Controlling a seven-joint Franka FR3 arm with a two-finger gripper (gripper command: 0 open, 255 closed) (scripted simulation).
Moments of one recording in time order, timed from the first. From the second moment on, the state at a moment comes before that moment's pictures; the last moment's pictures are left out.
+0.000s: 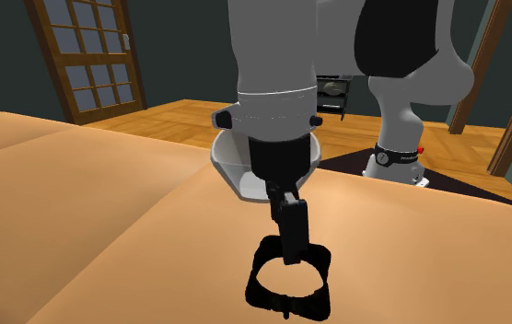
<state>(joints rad) 0.07 0.28 0.23 -2.01 0.03 2.24 0.66</state>
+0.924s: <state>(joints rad) 0.07 0.30 0.22 -2.03 0.02 2.24 0.66</state>
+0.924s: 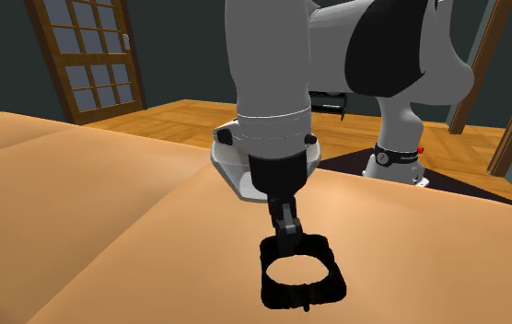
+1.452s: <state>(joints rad) 0.07 0.29 0.22 -2.03 0.02 2.23 0.66</state>
